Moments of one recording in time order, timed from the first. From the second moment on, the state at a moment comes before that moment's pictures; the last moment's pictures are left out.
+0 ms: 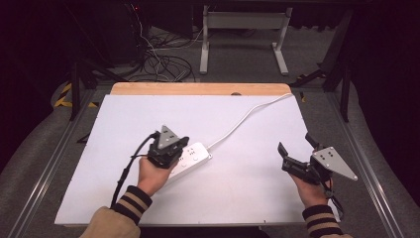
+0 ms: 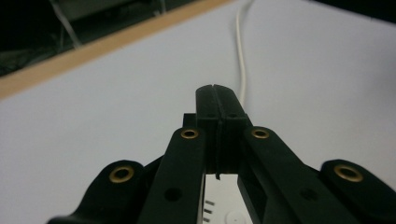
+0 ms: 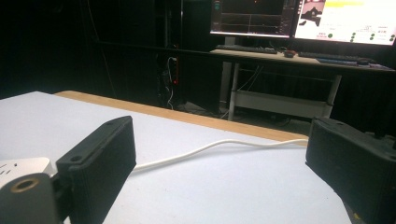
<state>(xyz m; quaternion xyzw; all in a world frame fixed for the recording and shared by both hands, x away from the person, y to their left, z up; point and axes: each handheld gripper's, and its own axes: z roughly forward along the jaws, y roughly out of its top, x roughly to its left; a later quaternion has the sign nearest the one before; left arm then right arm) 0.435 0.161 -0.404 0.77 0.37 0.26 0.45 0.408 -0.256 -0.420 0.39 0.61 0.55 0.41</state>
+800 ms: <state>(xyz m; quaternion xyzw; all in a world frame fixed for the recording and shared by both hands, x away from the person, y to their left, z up) 0.350 0.315 -0.374 0.56 0.48 0.43 0.52 0.409 -0.255 -0.418 0.39 0.61 0.56 0.41</state>
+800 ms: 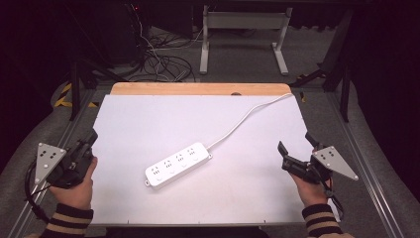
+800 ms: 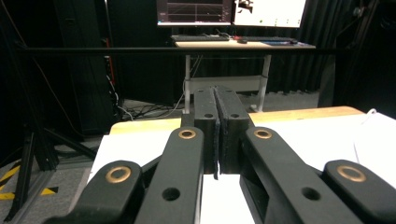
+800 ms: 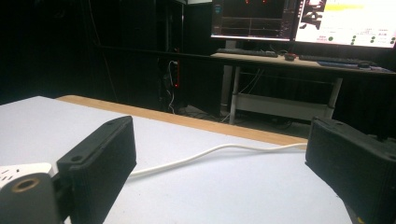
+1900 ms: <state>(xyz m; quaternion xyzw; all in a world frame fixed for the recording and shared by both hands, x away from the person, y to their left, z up) 0.366 0.313 -0.388 0.55 0.49 0.44 0.52 0.408 -0.255 -0.418 0.39 0.61 0.55 0.41</state>
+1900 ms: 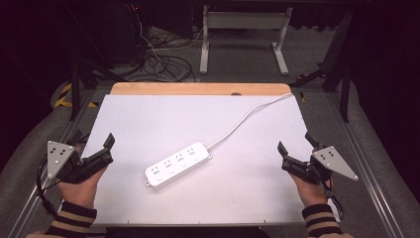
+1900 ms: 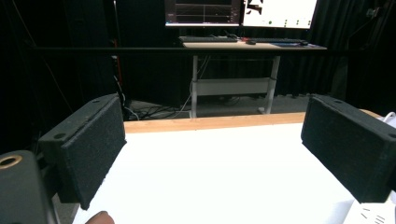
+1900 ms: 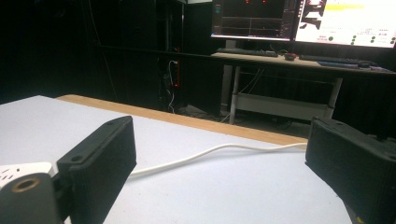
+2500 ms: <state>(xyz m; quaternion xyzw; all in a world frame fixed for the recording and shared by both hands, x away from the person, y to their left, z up) 0.367 0.316 -0.389 0.54 0.50 0.43 0.52 0.410 -0.254 -0.418 0.39 0.61 0.56 0.41</state>
